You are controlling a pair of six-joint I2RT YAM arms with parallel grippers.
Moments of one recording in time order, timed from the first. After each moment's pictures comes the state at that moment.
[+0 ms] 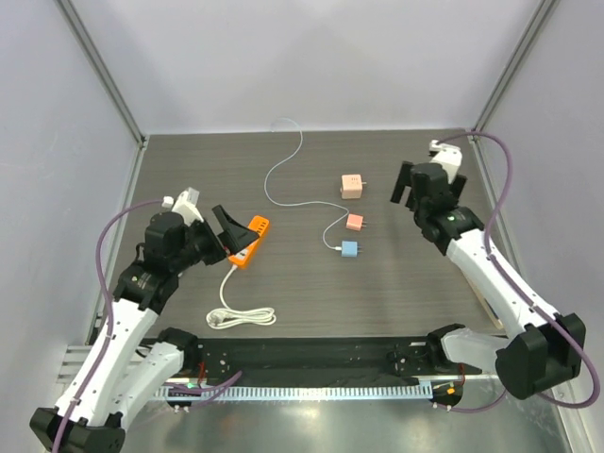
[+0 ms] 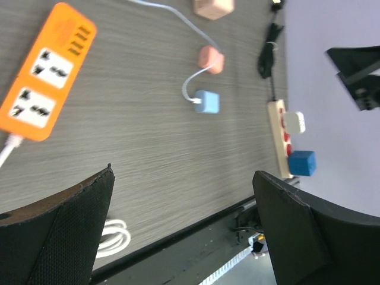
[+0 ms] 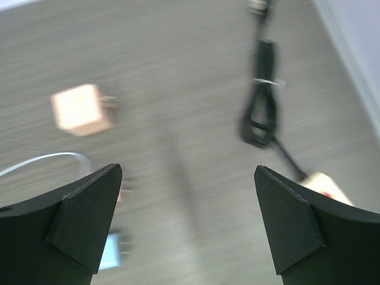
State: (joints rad) left arm -0.30 0.73 0.77 -0.53 0.29 -0.76; right arm 0.37 1.19 1.01 -0.33 0.54 0.36
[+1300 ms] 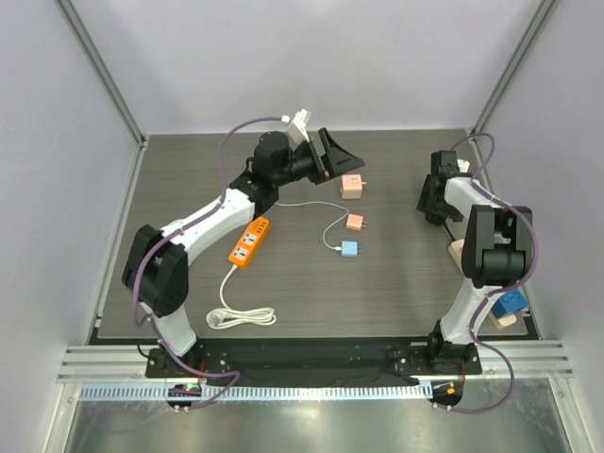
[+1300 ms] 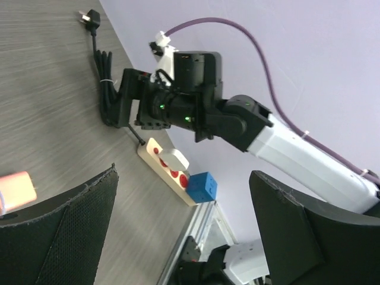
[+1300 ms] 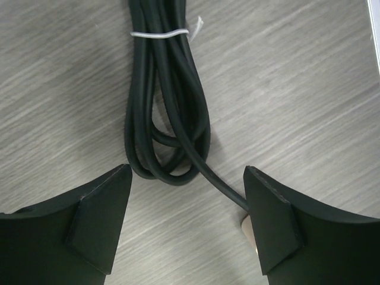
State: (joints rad) left arm -0.64 1.72 1.39 0.27 0.44 -0.98; right arm -0.06 1.84 1.24 -0.49 0.38 0.29
